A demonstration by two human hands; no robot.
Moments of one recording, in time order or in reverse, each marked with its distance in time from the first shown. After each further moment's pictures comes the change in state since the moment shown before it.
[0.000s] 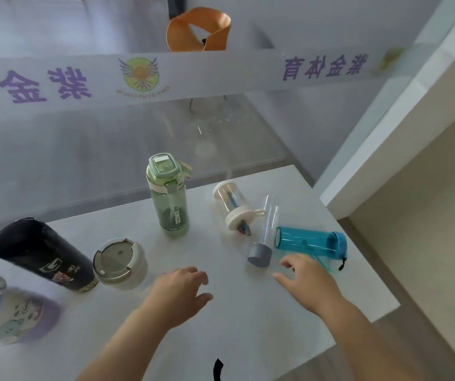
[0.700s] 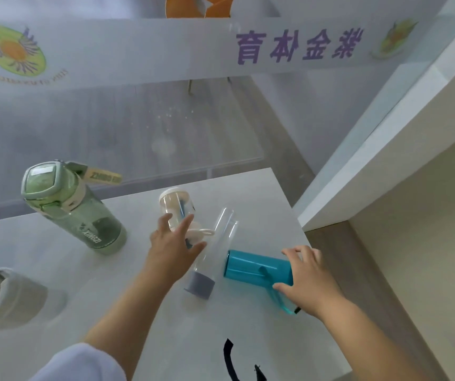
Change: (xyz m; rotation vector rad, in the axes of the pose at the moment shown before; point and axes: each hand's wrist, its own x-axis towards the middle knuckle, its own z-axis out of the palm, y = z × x) left_hand 0.179 0.094 0.003 -0.331 0.224 -0.436; right_hand 0.110 0.143 -0.053 -0.258 -0.190 -0.049
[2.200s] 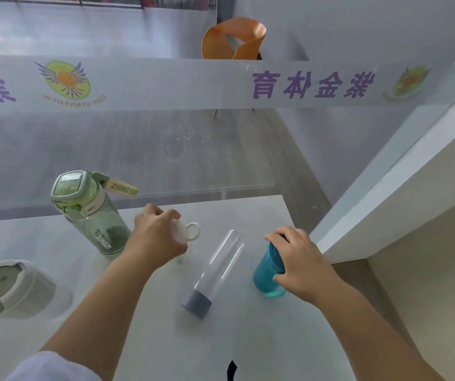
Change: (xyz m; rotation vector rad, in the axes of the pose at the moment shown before) left_hand 0.002 0.013 -0.065 -0.015 0.173 -0.070; right_hand 0.026 -0.025 -0.076 -0.056 0.189 -0.423
